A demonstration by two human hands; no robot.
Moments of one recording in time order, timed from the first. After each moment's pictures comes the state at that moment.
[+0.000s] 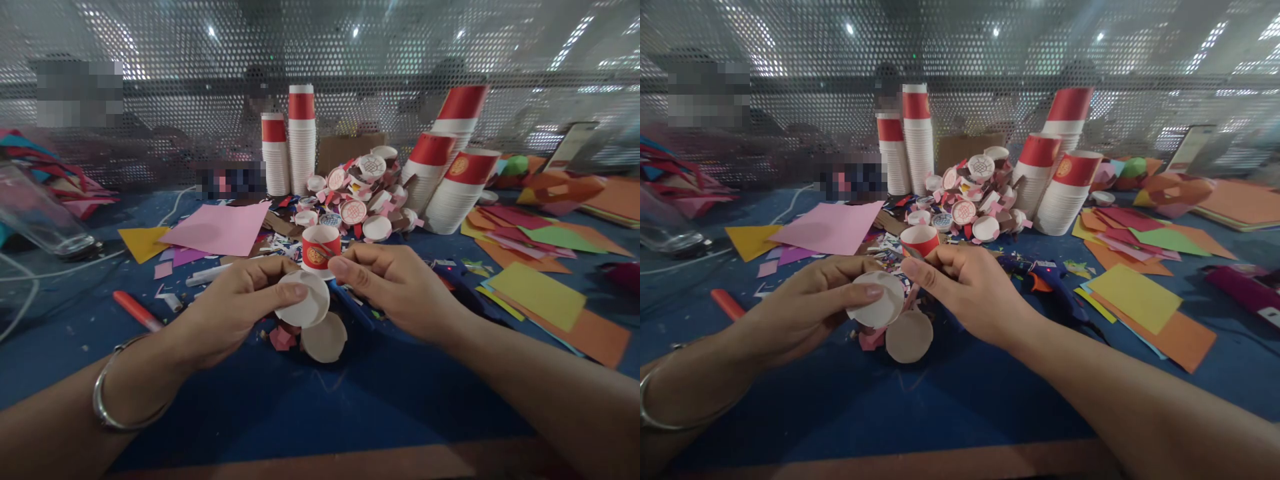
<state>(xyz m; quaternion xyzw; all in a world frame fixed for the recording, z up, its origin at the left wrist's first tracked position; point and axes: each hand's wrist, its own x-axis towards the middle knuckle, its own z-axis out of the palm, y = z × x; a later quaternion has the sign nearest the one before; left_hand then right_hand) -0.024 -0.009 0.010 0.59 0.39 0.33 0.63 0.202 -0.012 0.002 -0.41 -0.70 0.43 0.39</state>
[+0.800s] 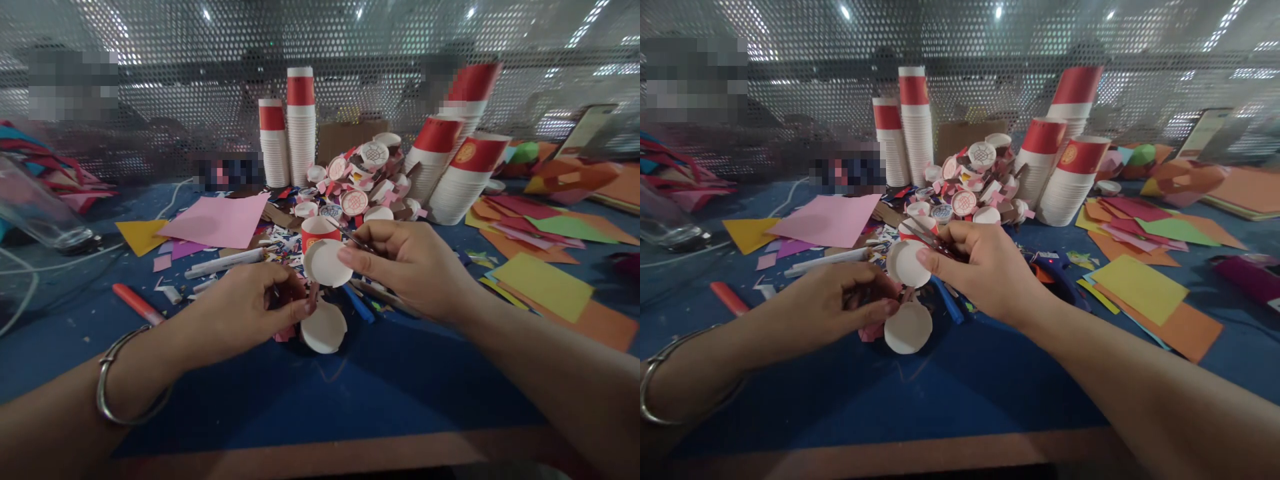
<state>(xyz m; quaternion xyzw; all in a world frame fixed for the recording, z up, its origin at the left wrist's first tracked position) -0.027 -0.008 0.009 0.79 0.46 0.15 0.37 0.214 -0.004 0.003 -0.44 -0.70 0.39 0.41</state>
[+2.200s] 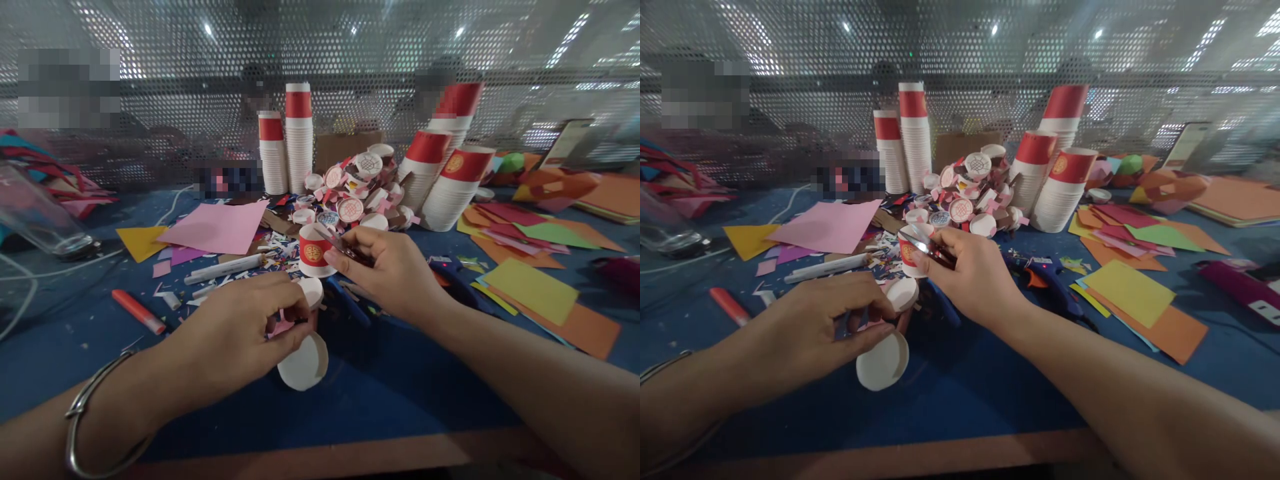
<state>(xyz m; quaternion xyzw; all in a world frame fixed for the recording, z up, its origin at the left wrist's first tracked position) -0.025 -0.029 0.020 0.89 0.41 0.15 0.16 0.200 0.002 -0.007 -0.46 -0.74 0.23 0.43</state>
